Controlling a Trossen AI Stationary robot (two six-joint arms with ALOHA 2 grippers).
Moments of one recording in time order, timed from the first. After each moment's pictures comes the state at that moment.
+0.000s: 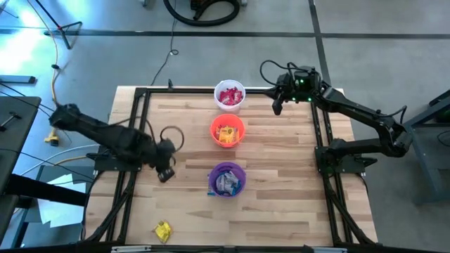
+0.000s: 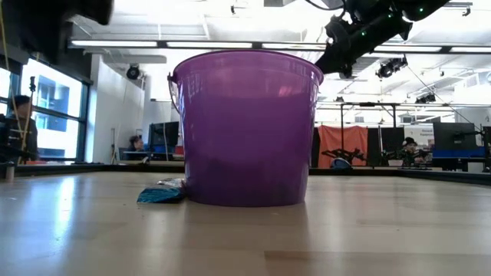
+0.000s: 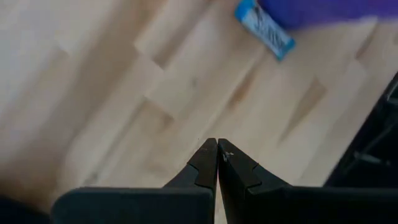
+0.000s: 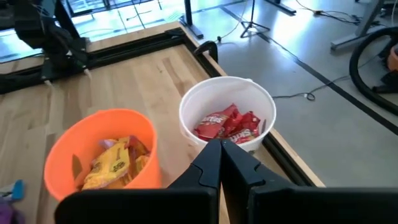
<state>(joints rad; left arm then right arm) -0.36 1.07 0.94 -1.05 -0.04 -1.01 -0.71 1.15 0.91 -0.21 -0.31 -0.09</state>
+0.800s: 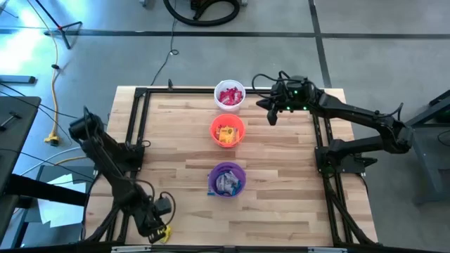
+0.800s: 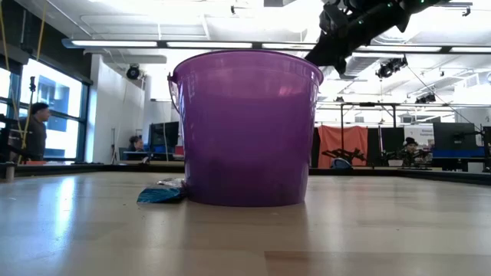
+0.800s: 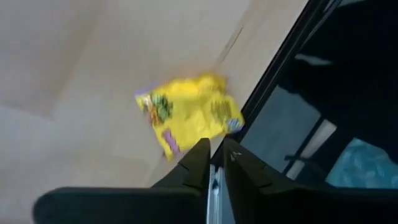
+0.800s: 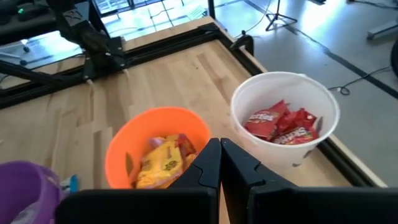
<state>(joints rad) -0.96 1.52 0.94 -0.55 0.06 -1.52 -0.52 1.15 0.91 -0.21 -0.23 0.04</state>
